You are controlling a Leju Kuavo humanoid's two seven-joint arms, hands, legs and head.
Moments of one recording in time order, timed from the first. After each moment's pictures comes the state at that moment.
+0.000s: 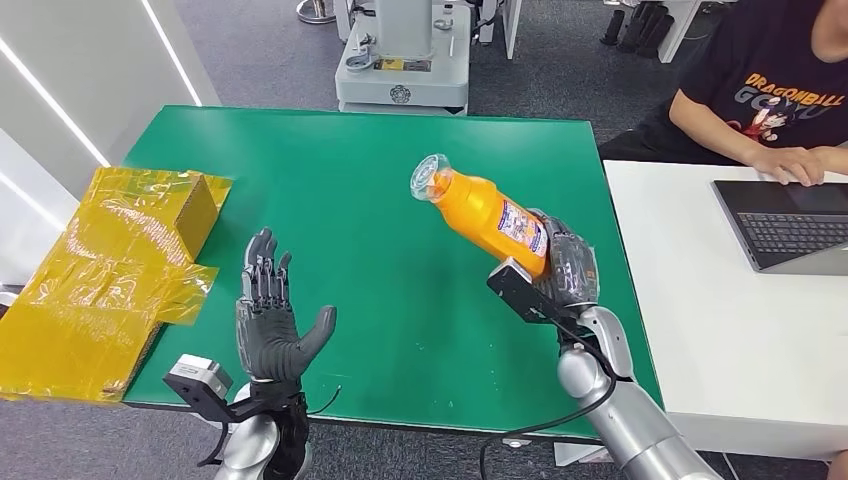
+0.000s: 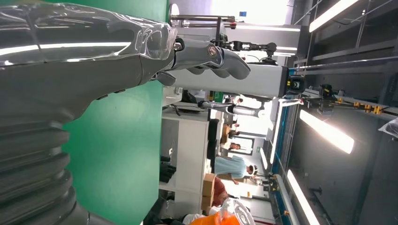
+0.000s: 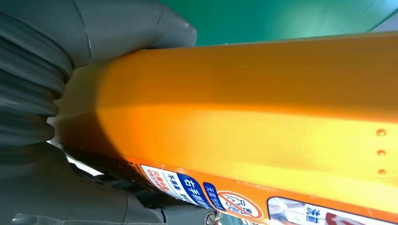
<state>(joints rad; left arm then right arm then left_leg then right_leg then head) -0.03 -0.19 -0.34 -1.36 0.08 0.28 -0.60 -0.49 -0.12 0.62 -0.94 0.57 -0.52 -0.24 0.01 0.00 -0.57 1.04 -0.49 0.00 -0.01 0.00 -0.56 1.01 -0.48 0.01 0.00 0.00</state>
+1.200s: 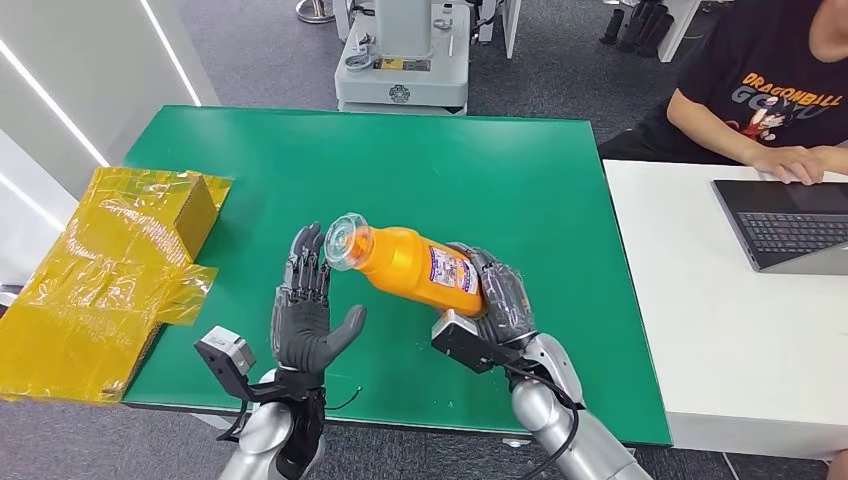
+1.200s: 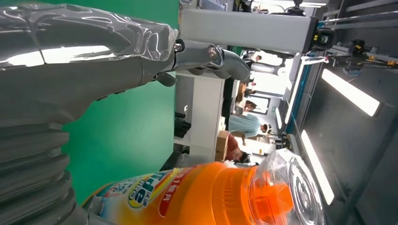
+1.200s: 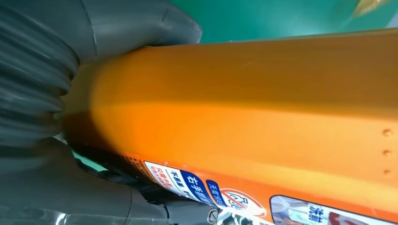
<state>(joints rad) -0.10 -0.19 -0.39 -1.28 0.14 0.14 -0.52 -0.41 -0.01 0.70 -0.98 0.52 -0.42 -0.44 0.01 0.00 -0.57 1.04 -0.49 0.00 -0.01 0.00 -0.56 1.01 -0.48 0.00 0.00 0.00</state>
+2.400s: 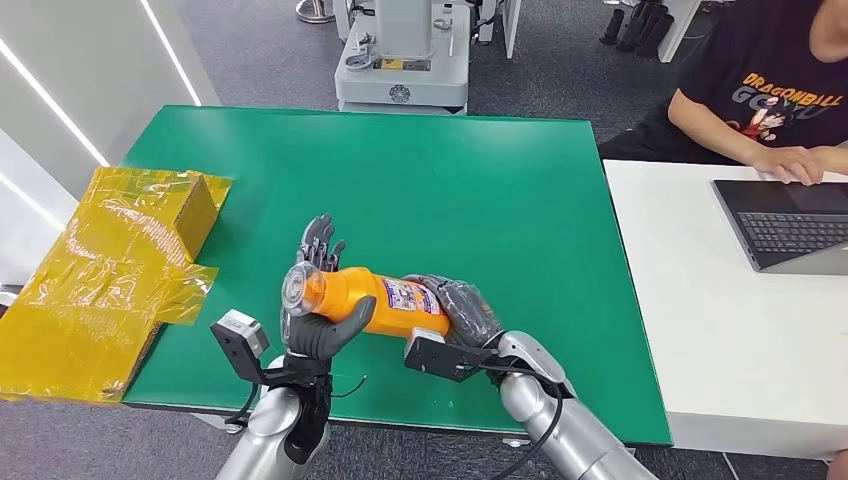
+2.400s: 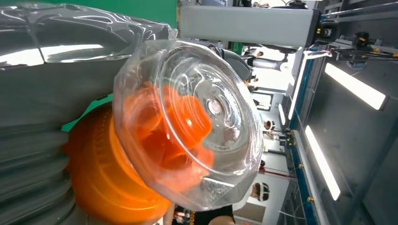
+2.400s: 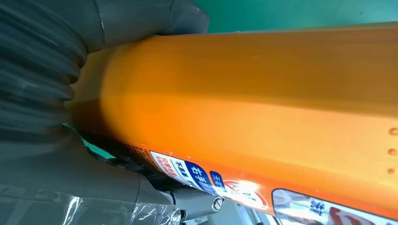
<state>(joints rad) -0.16 -0.20 -0.40 -1.20 0.14 0.14 -0.53 -0.48 0.03 0.74 -0.87 0.56 -0.11 -0.48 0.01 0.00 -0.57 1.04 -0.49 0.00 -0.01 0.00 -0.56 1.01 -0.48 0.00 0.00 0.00</state>
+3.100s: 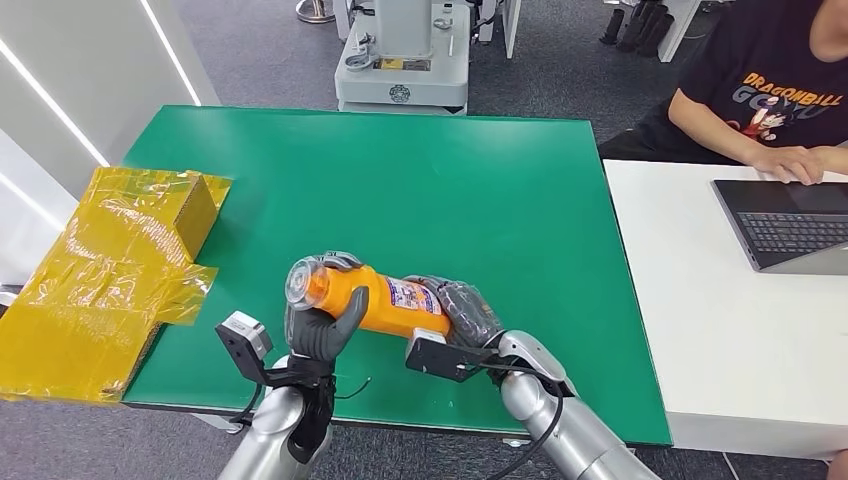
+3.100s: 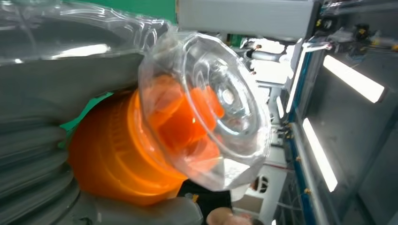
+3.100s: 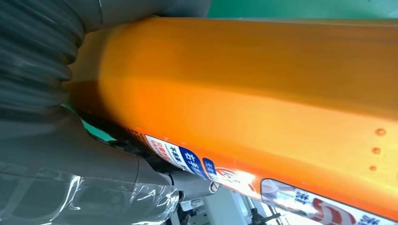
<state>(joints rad) -0.18 -0.20 -0.40 -1.16 0.15 0.12 -0.54 -0.48 0.03 0.74 -0.86 0.57 -0.10 -0.49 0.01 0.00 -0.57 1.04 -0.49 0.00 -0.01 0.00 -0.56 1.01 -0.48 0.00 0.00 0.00</state>
